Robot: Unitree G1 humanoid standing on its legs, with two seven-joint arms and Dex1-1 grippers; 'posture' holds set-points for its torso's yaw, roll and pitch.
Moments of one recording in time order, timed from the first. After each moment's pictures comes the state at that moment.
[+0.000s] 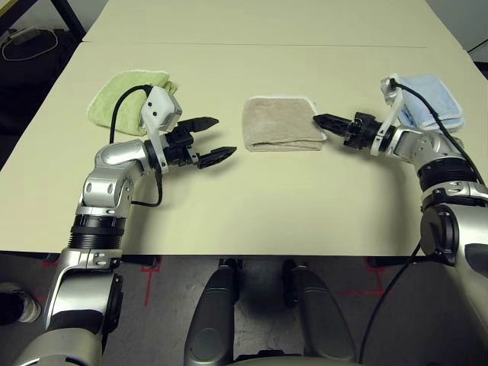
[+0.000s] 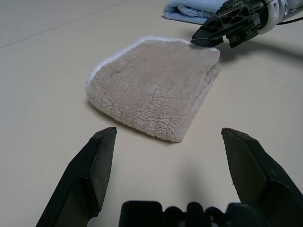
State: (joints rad) left arm -0.64 0.57 0.03 0.22 -0.31 0.27 -1.06; right arm -1.07 -0.45 -0.25 1.04 0.34 0.61 0.99
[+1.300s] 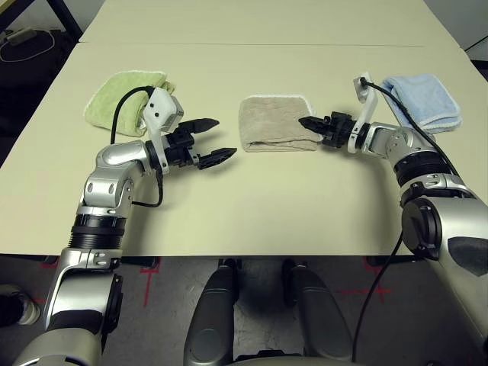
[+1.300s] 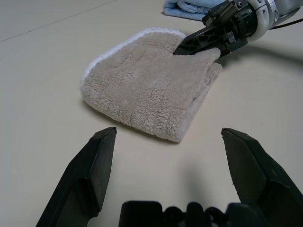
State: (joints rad) left arm -0.64 0.57 0.02 0.22 -0.31 0.28 -1.06; right arm -1.12 -0.36 -0.23 1.09 0.32 0.57 0.94
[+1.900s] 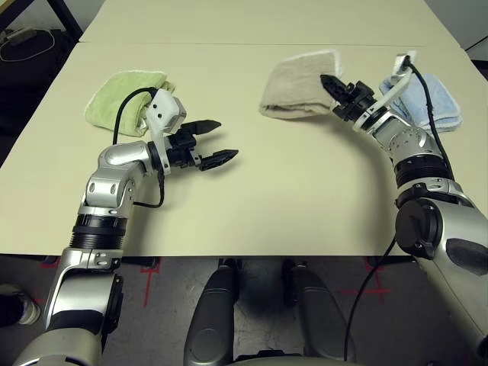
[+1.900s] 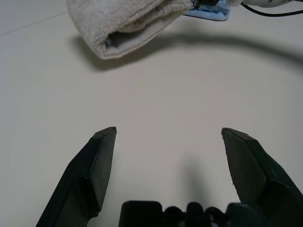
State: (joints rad) left arm -0.64 0.57 0.00 0.22 -0.31 0.28 -1.05; right arm -1.12 -0.31 -0.53 1.02 0.55 0.26 0.74
